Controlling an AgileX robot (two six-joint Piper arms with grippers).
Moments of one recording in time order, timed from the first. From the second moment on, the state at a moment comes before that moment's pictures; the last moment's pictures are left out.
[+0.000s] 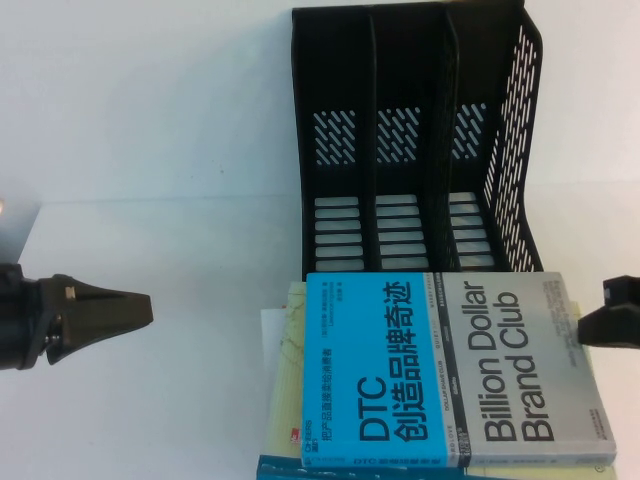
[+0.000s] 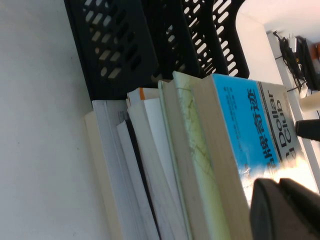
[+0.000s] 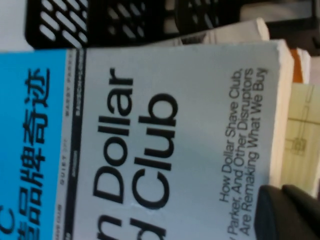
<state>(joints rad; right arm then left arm) 0.03 1.40 -0.81 0.82 0.79 -0.49 0.29 1.27 -0.73 -1.27 1.16 0.89</state>
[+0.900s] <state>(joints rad) 0.15 1.53 -0.84 1.09 0.86 -0.65 0.29 1.29 -0.73 -1.21 1.11 0.75</state>
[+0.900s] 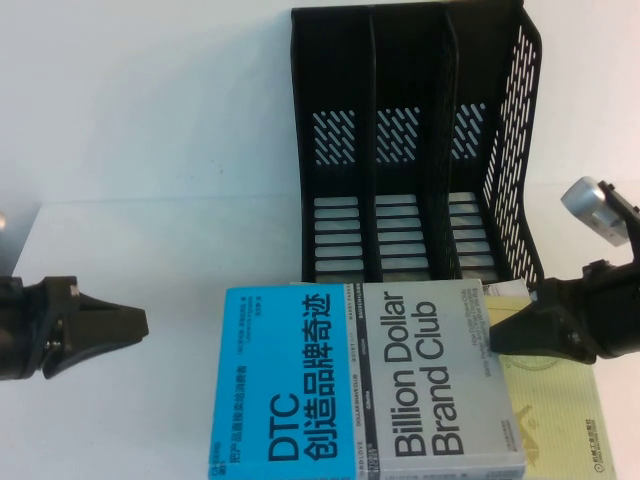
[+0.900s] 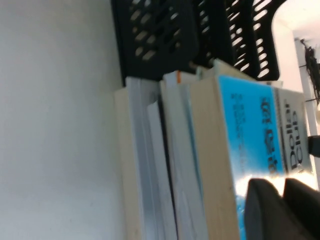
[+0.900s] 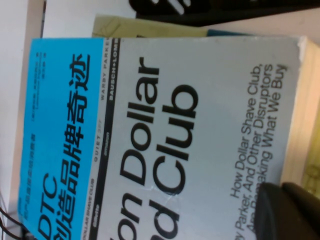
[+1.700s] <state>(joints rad) 0.18 1.53 -0.85 1.09 0.84 -0.65 0.10 1.68 -0.74 -1.35 1.20 0.89</state>
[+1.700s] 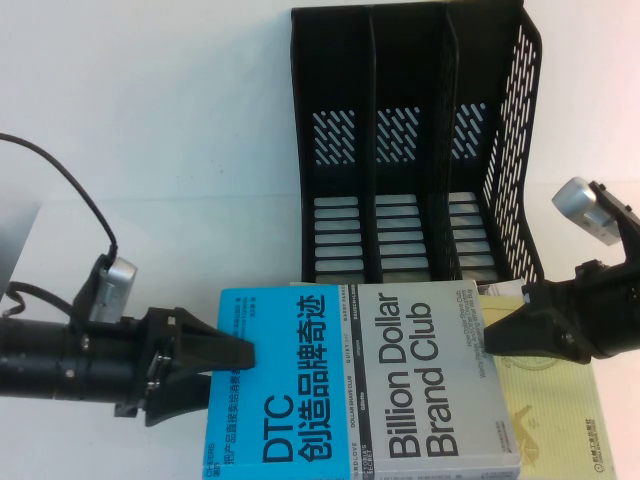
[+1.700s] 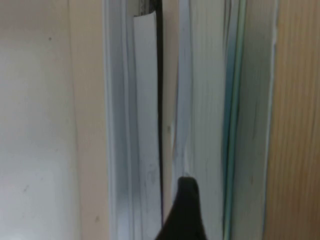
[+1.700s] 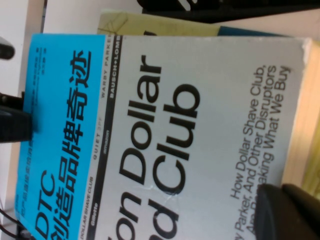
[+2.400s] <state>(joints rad) 0.18 1.53 -0.85 1.06 0.84 -0.65 0.04 1.70 -0.80 -1.34 1.22 0.84</state>
